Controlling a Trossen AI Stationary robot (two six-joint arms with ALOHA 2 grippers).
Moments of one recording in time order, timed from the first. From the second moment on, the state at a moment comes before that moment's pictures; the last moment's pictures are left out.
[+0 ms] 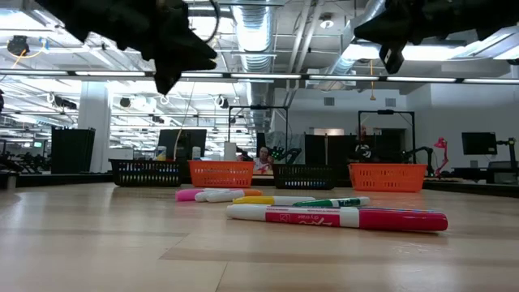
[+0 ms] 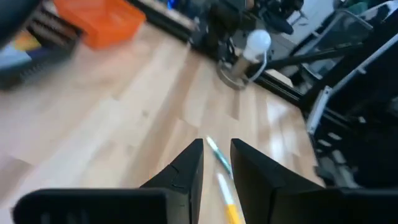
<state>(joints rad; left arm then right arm) -0.01 1.11 0.56 0.21 0.01 -0.44 -0.21 0.76 0.53 0.05 -0.23 0.29</state>
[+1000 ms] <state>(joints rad) -0.09 1.56 1.02 -0.14 -0.05 -0.63 -0.21 0.76 0.53 0.05 -0.23 0.20</state>
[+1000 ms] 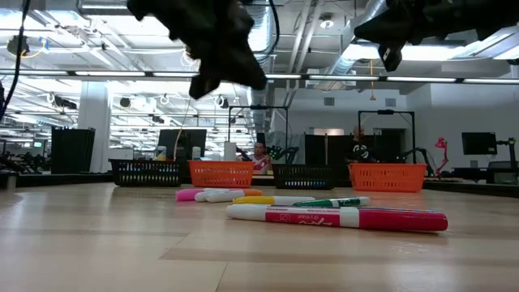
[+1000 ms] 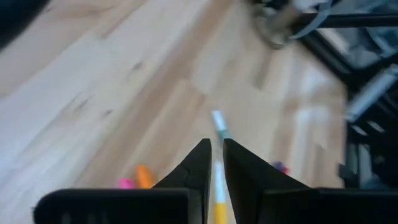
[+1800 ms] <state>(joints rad) -0.07 1.70 1.07 -0.15 -0.07 -0.82 -0.23 0.76 0.53 0.04 -0.23 0.12</state>
